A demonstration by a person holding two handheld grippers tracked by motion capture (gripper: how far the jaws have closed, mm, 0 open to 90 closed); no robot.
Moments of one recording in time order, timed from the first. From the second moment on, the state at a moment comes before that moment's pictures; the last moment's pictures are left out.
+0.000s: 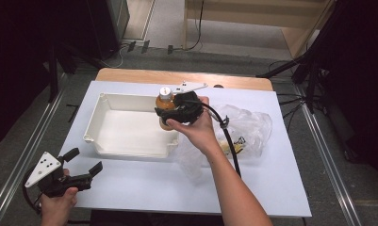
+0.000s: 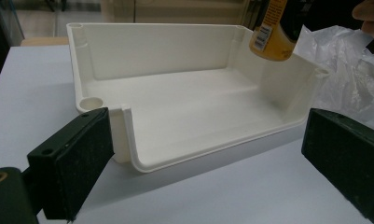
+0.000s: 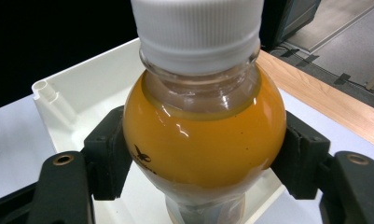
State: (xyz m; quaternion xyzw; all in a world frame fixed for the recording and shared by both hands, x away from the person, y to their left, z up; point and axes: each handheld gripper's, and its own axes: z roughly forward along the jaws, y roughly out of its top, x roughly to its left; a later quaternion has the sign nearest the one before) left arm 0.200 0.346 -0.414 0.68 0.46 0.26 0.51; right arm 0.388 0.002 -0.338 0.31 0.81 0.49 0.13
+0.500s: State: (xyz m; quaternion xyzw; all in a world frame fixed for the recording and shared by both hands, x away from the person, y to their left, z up) left arm 0.200 0.347 -0.414 0.68 0.46 0.26 0.51; right arm 0.387 0.004 -0.350 0.31 0.81 0.48 0.13
